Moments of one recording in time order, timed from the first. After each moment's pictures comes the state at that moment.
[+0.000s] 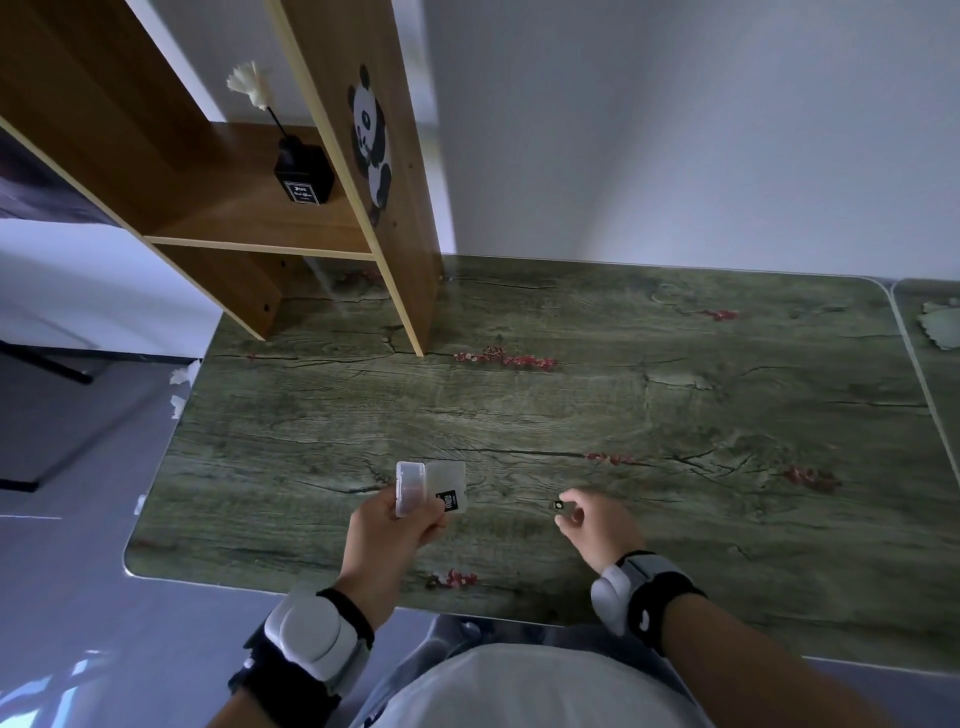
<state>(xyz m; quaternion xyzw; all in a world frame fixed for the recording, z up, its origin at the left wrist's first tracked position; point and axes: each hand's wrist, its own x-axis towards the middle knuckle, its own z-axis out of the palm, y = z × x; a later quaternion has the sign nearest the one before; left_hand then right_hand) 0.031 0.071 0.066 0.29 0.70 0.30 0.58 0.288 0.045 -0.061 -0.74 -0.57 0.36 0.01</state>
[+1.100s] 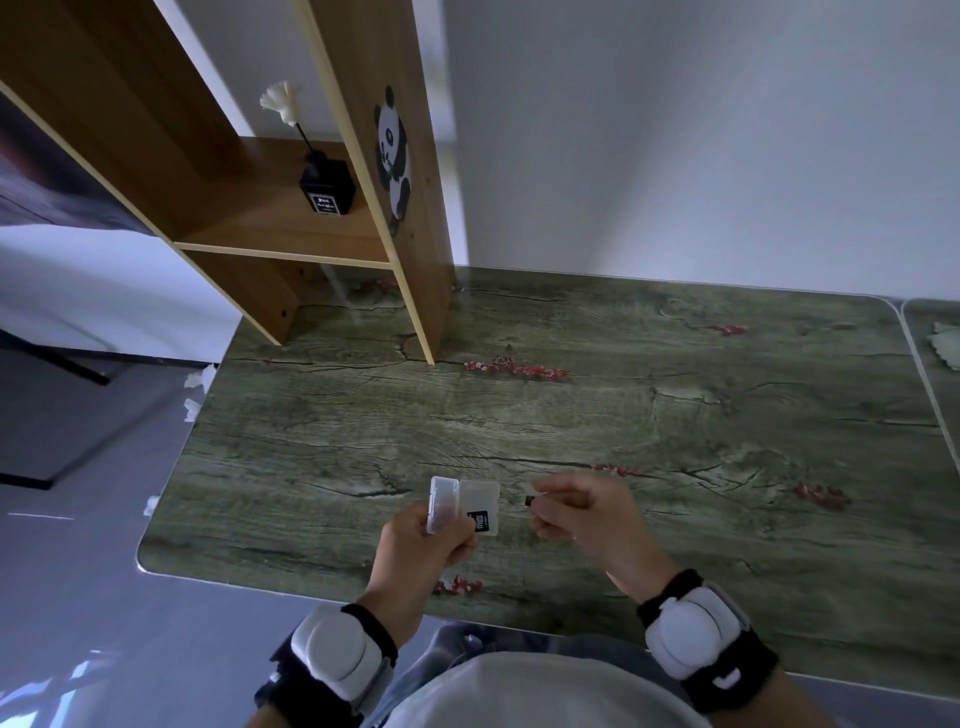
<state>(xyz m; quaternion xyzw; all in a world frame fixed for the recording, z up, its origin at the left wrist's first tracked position) 0.044 0.055 0.070 0.32 0.68 0.28 0.60 0.259 0.052 0.061 -0.59 -0.30 0.64 0.38</state>
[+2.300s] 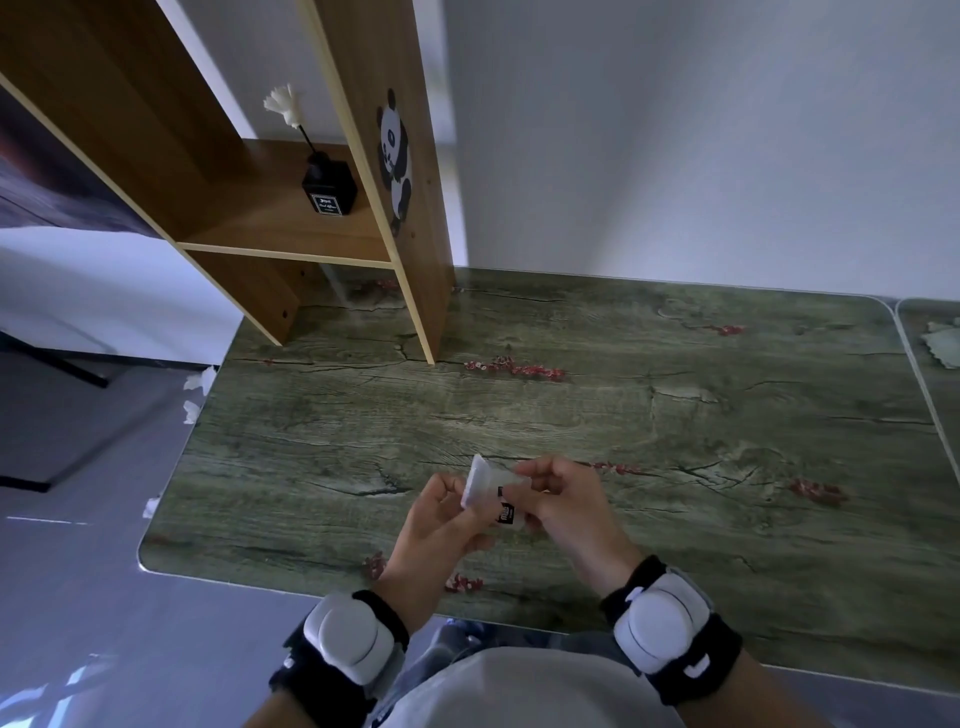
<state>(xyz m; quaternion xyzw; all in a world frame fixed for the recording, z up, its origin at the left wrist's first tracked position) 0.059 0.060 0.085 0.32 0.56 0.31 0.70 0.222 0.062 0.079 -0.66 -0.30 0.60 0.35</state>
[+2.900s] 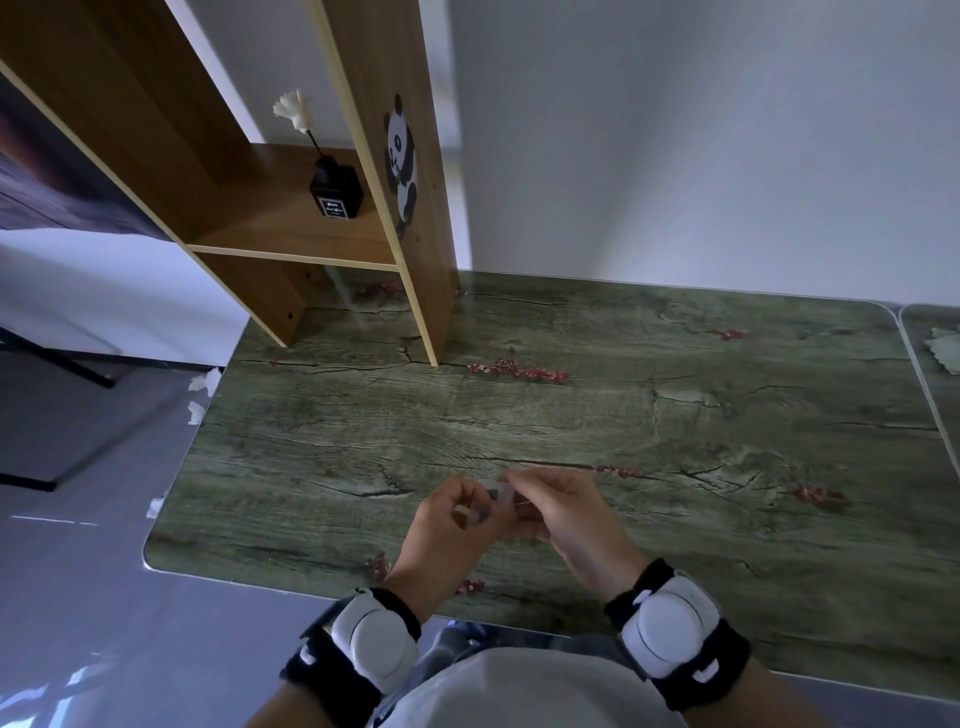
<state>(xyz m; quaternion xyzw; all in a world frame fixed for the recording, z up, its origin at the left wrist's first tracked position) 0.063 0.063 0.081 0.45 0.63 0.25 0.58 0.220 0.060 0.095 -0.55 -0.27 0.70 0.37</state>
